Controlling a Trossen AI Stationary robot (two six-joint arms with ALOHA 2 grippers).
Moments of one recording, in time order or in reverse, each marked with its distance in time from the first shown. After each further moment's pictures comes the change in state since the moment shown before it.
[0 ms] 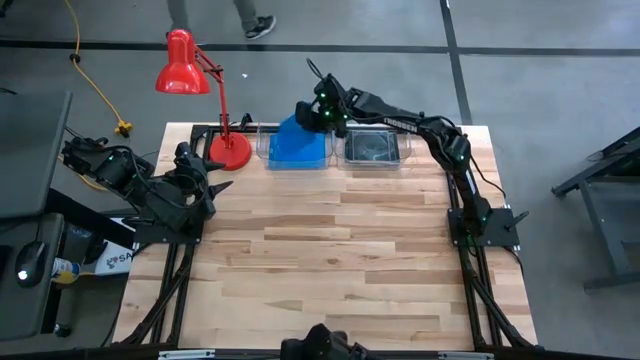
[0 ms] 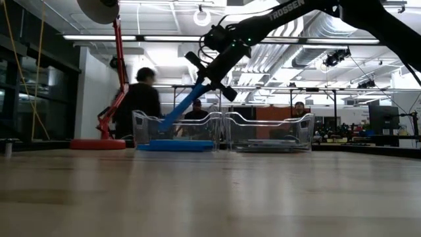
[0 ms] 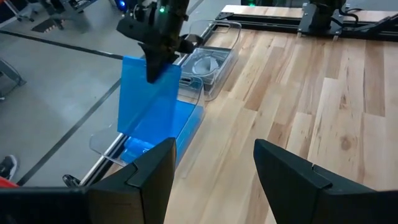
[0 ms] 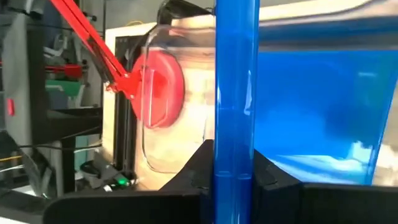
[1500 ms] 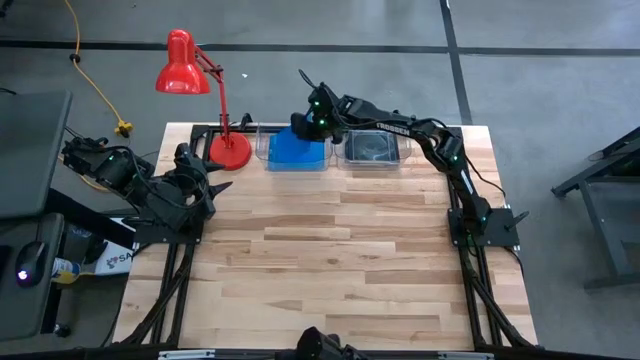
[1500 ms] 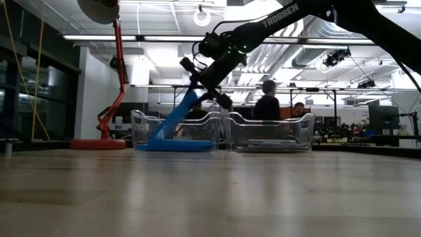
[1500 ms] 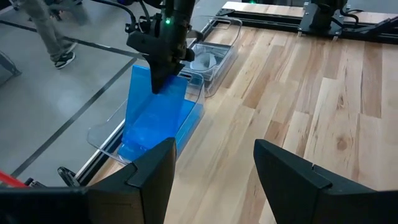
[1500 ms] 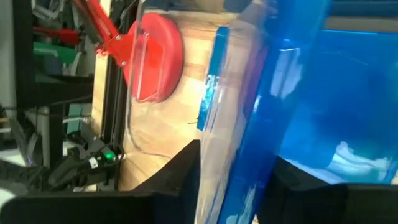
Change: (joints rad) left arm 0.000 0.000 0.000 -0.019 0.010 -0.049; right arm 0.026 0.054 0.001 0.016 -0.058 -0.080
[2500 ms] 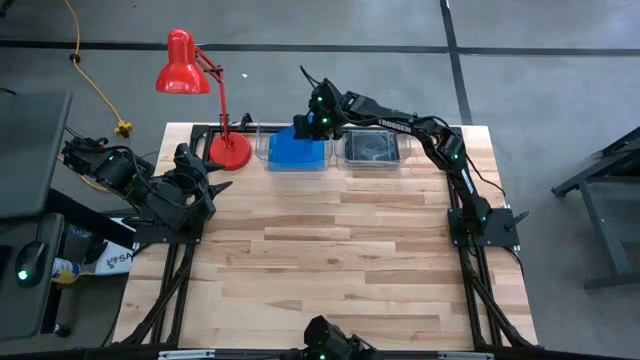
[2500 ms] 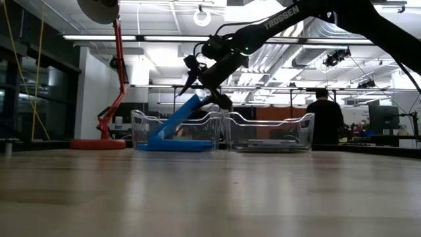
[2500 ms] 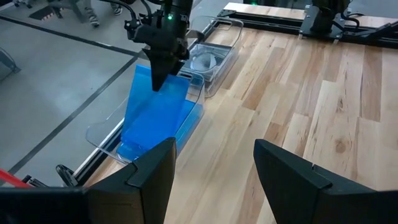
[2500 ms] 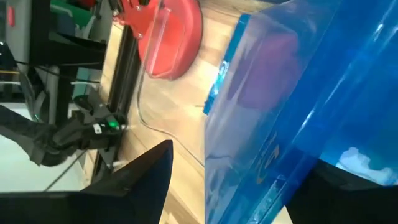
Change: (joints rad) left arm 0.000 0.000 0.000 0.001 -0.002 -0.019; right arm -0.038 0.000 0.000 0.003 -0.135 -0.173
